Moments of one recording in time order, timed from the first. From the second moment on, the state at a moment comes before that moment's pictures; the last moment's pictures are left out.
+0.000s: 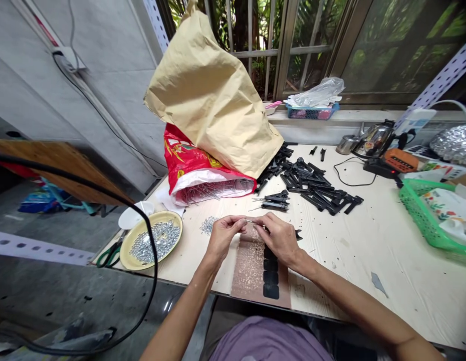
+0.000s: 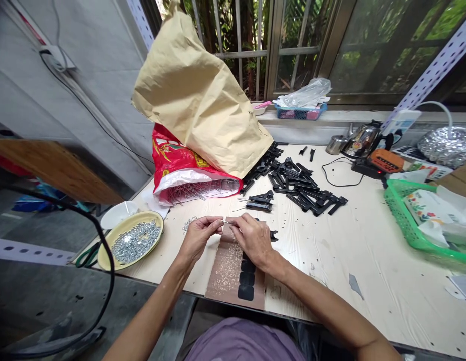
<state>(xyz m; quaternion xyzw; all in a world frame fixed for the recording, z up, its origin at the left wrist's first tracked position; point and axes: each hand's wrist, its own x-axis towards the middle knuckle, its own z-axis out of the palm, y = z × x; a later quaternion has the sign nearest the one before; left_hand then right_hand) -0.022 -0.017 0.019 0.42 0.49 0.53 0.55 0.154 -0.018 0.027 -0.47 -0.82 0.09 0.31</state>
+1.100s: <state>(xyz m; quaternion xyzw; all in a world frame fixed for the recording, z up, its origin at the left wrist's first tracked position) -0.015 -0.016 0.018 0.46 0.50 0.50 0.54 0.161 -0.014 0.024 -0.44 -0.85 -0.08 0.27</state>
